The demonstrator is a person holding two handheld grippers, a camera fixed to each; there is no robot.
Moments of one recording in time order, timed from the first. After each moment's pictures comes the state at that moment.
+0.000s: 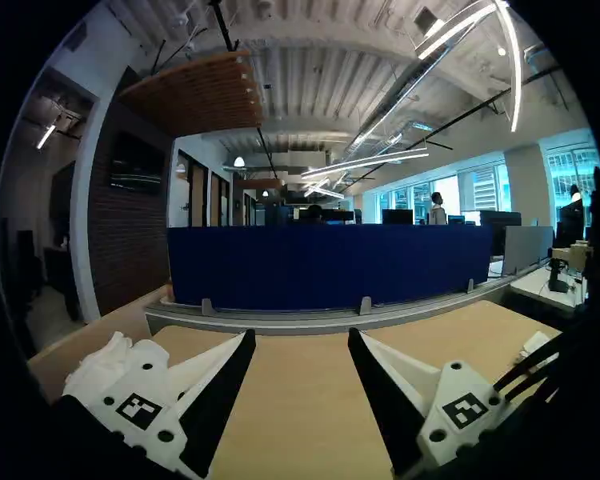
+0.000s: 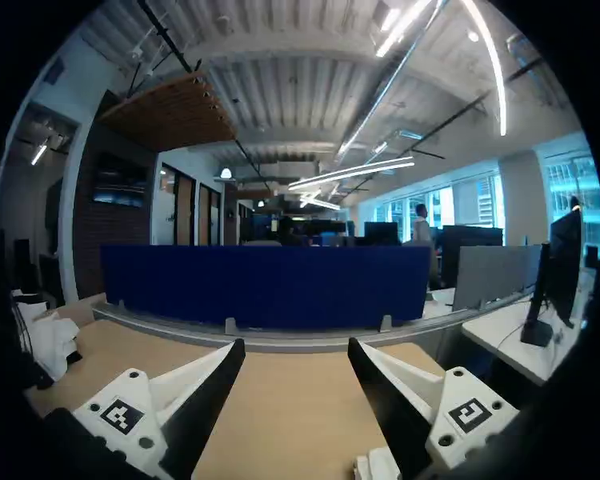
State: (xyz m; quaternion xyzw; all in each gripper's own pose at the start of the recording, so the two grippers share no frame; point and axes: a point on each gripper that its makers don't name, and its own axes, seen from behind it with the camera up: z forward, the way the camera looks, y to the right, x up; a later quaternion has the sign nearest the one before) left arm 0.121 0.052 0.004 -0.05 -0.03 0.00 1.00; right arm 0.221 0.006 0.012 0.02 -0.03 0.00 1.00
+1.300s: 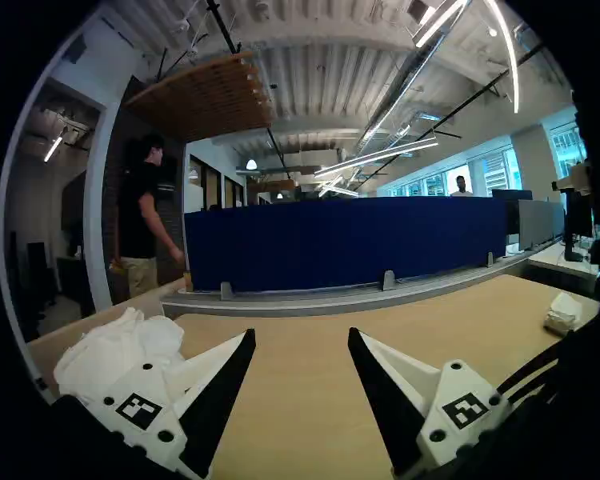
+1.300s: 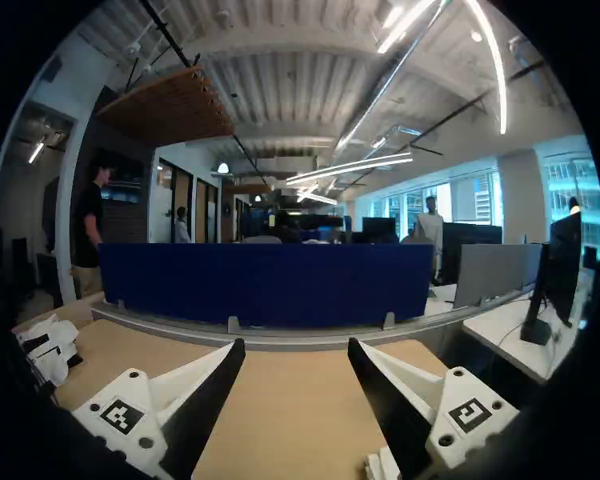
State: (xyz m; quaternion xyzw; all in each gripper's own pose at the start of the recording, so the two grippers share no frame) left arm 0.030 0.028 0.001 -0.01 -0.02 0.02 1.00; right arm 0.224 -0.017 0.021 0.01 -0.04 -0.01 1.00
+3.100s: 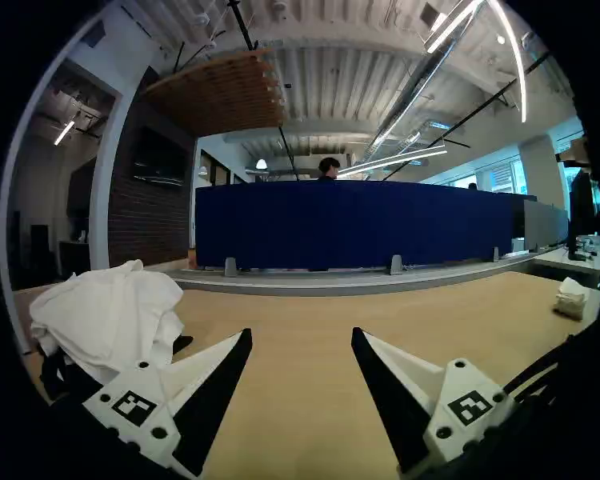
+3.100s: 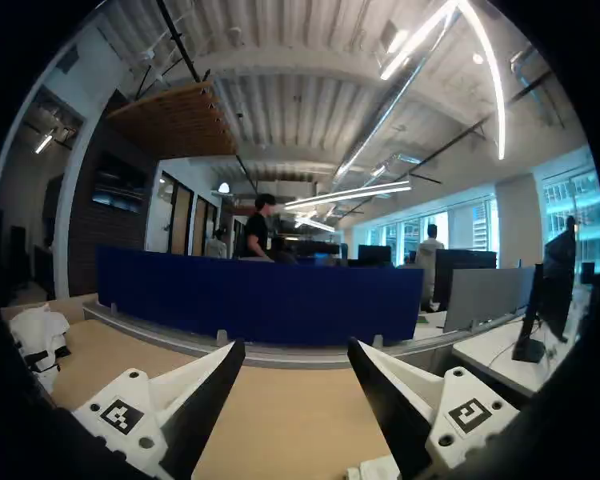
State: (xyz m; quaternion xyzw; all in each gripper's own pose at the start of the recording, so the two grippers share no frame) left arm -0.059 0.014 -0.006 0.00 -0.01 0.00 1.00; right arm 0.225 0.007 0.009 0.00 0.02 -0.04 1.00
